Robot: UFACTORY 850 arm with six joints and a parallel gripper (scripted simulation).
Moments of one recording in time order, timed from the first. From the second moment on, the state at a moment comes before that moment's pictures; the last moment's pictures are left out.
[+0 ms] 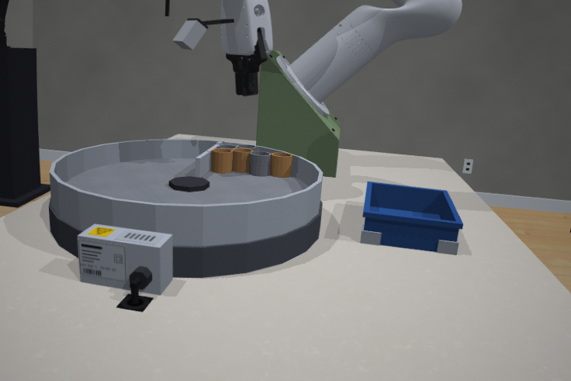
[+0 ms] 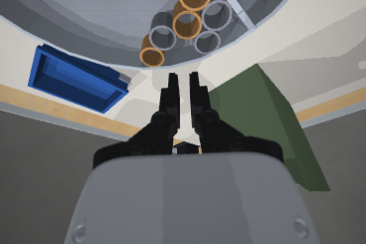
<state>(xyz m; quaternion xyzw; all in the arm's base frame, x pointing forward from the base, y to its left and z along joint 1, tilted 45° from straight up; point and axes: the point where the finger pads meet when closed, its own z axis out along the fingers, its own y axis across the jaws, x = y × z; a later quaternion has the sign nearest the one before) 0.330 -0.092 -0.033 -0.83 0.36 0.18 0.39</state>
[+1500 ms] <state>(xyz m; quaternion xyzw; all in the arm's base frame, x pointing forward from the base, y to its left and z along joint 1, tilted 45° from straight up) 0.352 0.013 -0.025 -0.74 0.24 0.41 0.47</state>
